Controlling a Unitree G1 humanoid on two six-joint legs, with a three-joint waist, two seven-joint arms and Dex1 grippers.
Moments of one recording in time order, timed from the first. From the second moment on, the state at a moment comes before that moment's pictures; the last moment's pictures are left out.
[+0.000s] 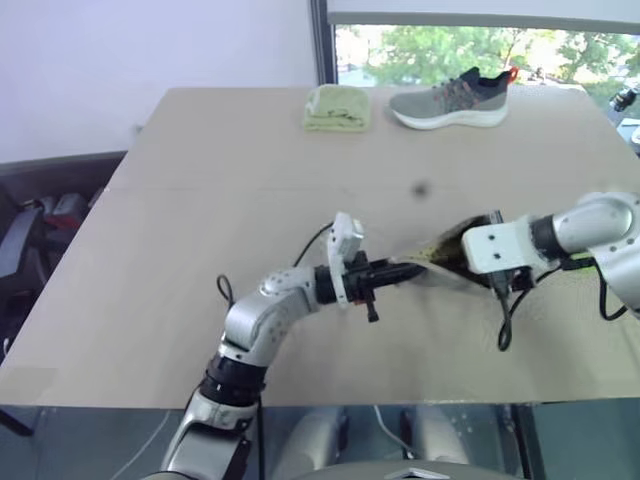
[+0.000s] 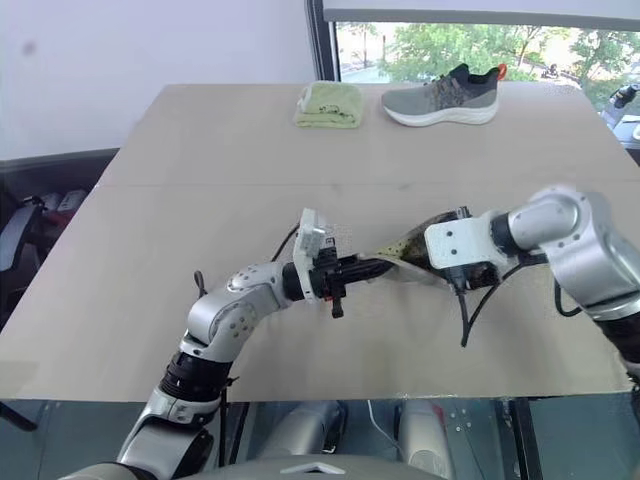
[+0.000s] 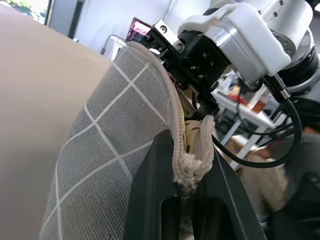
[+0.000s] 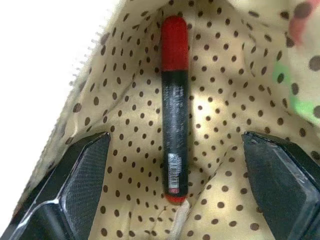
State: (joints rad) left arm -0.38 0.21 -0.18 -0.16 -0.68 0.63 -0.90; right arm -0.64 -1.04 0.32 -0.34 -0.07 0.38 1.42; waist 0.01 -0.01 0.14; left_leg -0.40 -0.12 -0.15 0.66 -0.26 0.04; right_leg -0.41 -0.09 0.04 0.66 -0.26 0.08
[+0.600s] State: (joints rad) left arm -0.35 0.21 -0.18 -0.15 -0.70 0.74 -0.87; right arm -0.73 -0.87 0.56 -0.03 -0.21 0.25 1.45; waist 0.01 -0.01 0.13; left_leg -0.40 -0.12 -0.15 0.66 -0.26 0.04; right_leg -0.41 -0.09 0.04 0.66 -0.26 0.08
